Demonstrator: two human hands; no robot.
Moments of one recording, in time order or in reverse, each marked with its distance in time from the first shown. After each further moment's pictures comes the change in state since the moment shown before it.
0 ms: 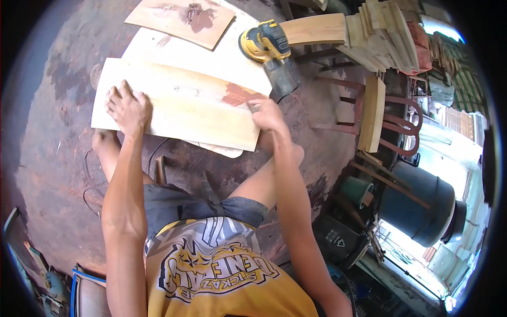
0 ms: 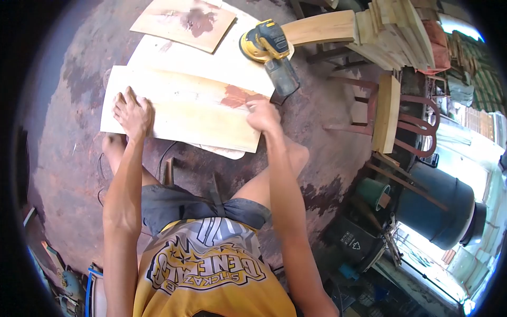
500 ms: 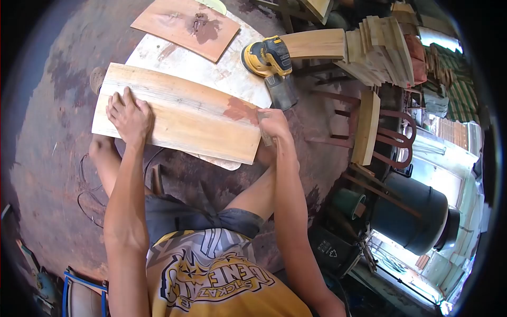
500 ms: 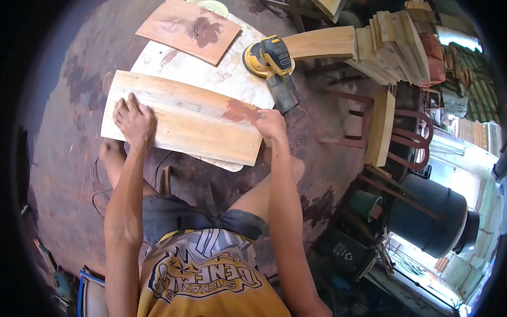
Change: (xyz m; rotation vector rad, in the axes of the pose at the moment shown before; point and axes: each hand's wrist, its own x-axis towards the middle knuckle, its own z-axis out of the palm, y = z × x) left_hand 0.003 0.002 -0.002 -0.005 0.072 0.019; right_hand 0.024 0.013 -0.006 0.384 0.034 0.125
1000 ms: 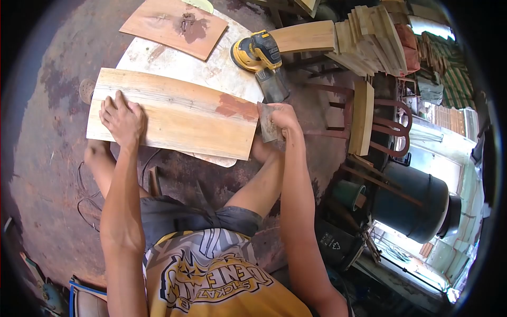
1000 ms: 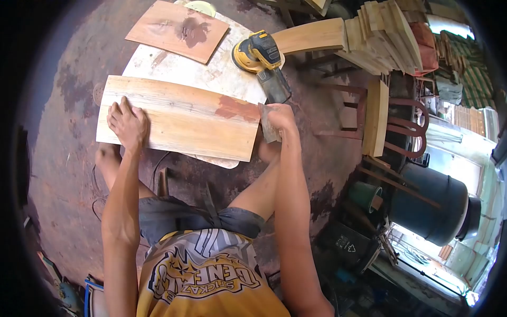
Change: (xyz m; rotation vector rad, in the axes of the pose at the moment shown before) left_hand -0.002 0.000 0.001 -0.016 -0.005 0.007; right_hand -0.015 -0.014 -0.045 0.184 0.073 0.201
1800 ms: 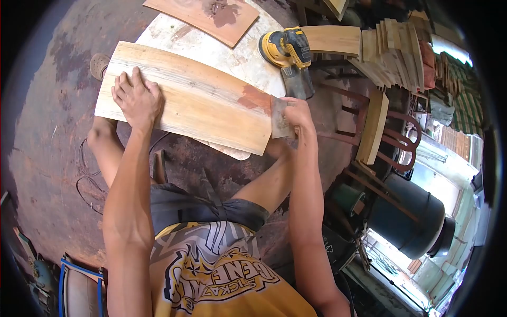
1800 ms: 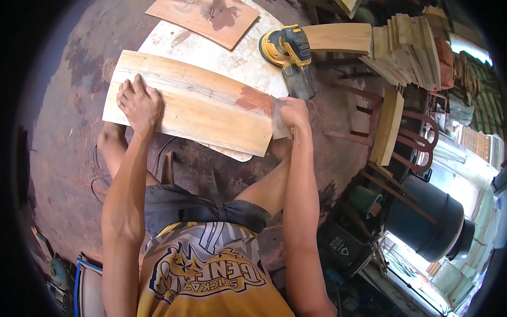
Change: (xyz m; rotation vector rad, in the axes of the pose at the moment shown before) left_hand 0.002 -0.003 0.003 0.030 0.008 0.006; right_hand 0.009 -0.002 0.025 -0.200 0.044 -0.116
